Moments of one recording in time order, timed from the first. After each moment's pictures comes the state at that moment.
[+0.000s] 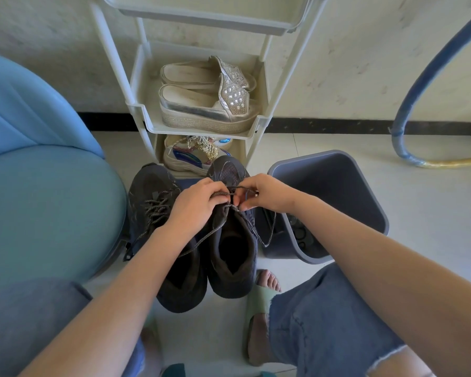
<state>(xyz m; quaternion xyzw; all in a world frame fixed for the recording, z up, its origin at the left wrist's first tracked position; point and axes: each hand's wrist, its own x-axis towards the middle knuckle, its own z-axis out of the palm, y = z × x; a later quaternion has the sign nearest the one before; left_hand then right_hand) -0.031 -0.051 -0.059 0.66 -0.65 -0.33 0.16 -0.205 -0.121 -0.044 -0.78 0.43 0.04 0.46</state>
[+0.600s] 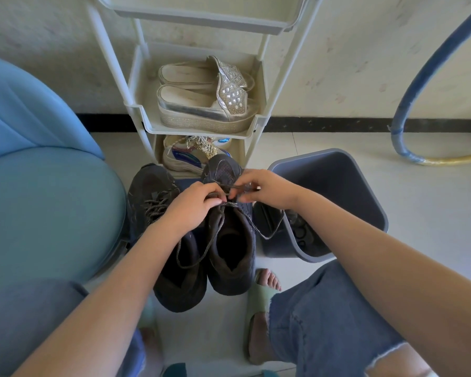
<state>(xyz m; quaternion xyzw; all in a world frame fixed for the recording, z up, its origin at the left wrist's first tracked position) -0.022 -0.053 -0.062 0.64 -0.63 -0.41 0.13 -0.207 -0.124 -0.039 -0.79 0.41 0.01 0.46</state>
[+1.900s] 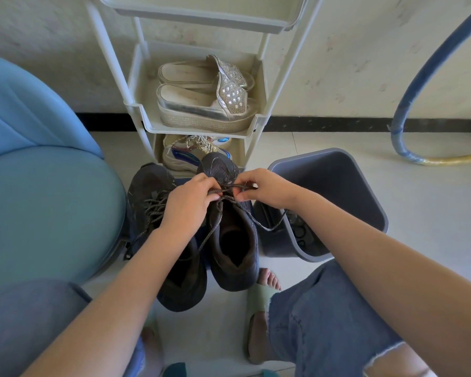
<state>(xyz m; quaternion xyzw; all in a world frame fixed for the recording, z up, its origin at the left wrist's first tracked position) -0.028 -0.046 -0.050 0.68 -0.68 -0.23 0.16 -0.201 -0.121 -0.034 -0.78 0.43 0.02 0.46</state>
